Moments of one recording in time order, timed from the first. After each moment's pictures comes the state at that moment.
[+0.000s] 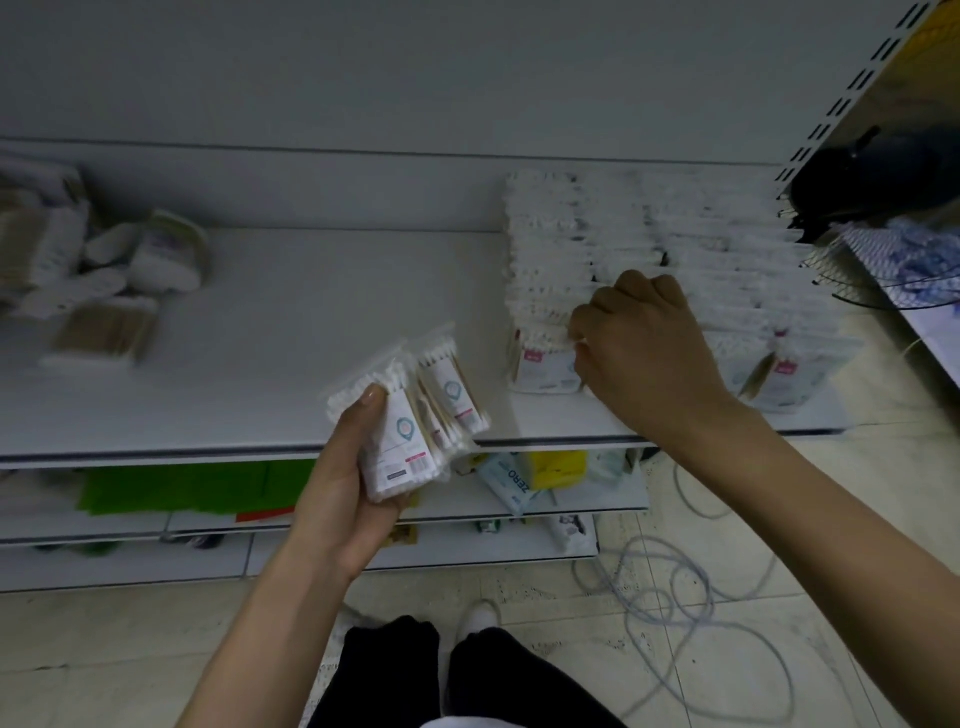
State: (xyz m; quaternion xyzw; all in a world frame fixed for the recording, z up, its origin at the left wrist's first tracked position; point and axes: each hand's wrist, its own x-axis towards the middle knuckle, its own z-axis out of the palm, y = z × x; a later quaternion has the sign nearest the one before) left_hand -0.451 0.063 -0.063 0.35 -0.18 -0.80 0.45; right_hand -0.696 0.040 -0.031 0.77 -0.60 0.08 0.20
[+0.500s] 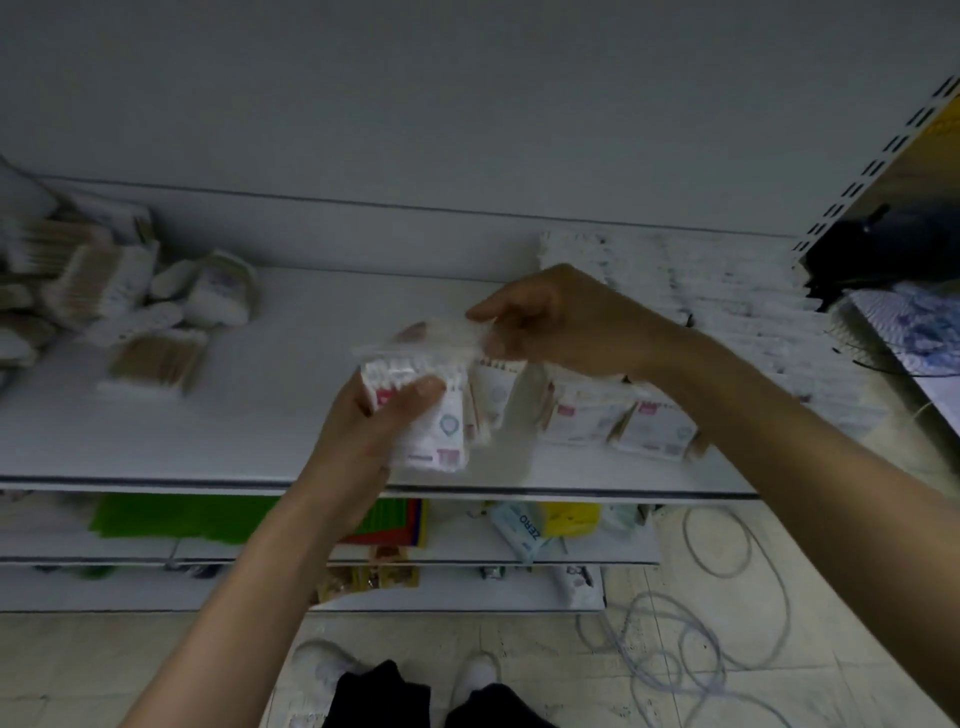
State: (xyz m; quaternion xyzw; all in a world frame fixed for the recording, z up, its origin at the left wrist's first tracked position) left_hand -0.434 0.012 -0.044 0.37 -0.40 -0.69 0.47; right_hand -0.635 -0.023 0.038 0.75 -0.55 0.16 -0.33
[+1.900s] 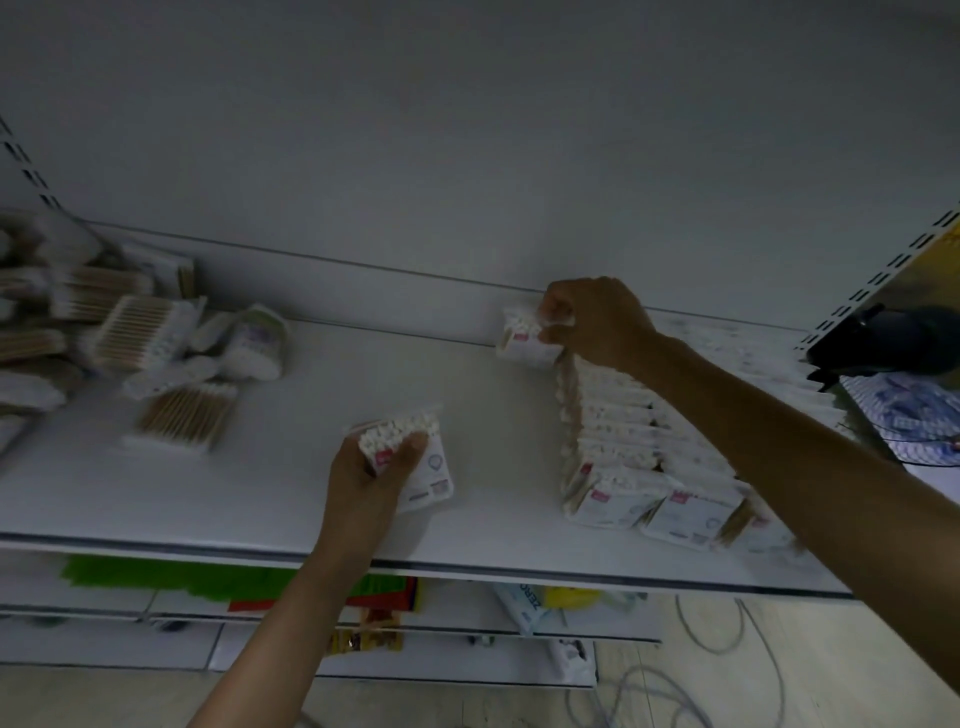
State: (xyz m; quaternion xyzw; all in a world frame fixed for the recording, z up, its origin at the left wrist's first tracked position) left_hand -0.407 -0.029 -0.096 0.49 -0.45 -0.54 0.52; right_hand -0.657 -0.134 0.017 0.76 -0.65 0.10 -0.04
